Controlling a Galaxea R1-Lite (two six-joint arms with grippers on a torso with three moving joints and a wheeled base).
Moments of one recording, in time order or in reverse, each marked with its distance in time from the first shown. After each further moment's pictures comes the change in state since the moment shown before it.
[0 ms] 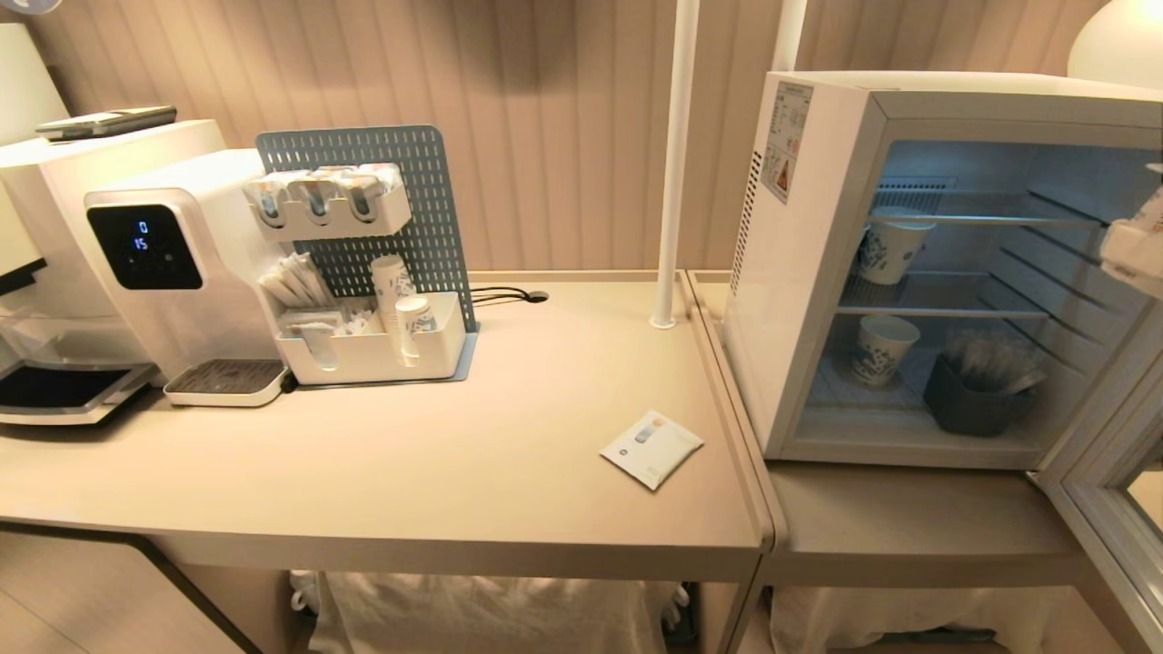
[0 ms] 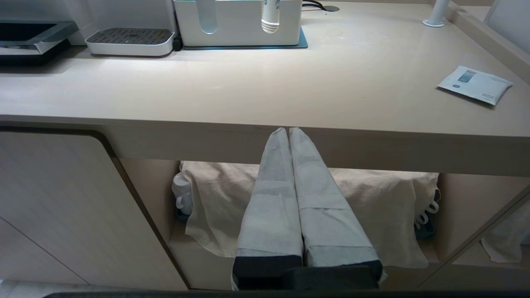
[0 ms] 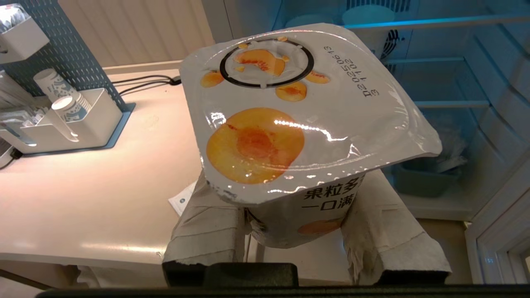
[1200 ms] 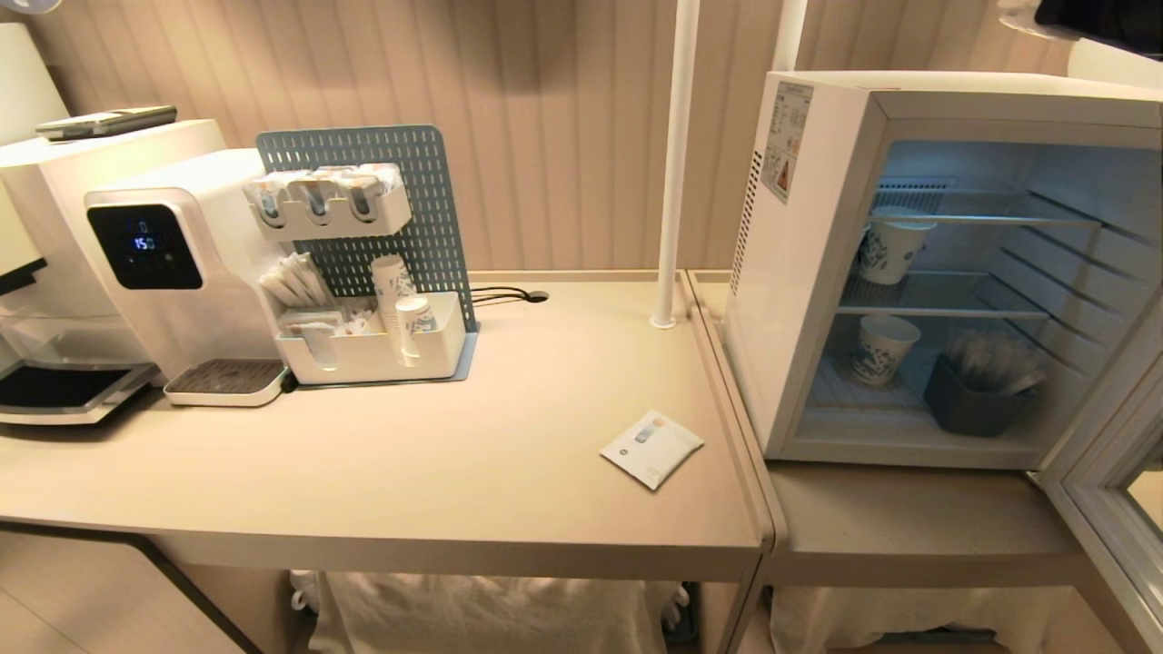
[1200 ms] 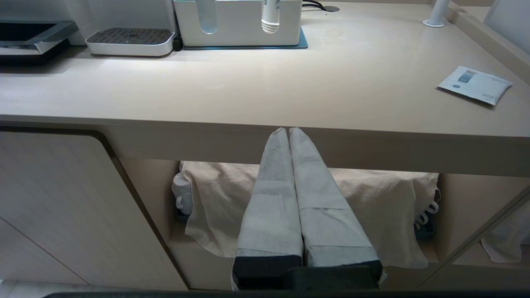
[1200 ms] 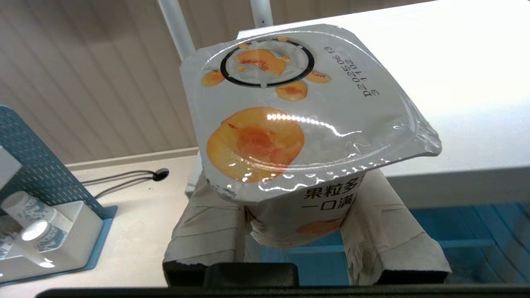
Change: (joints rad) left arm 0.000 0.000 0.000 0.000 0.000 -0.002; right arm -0.042 0.565 -0.919 0.228 -0.101 0.000
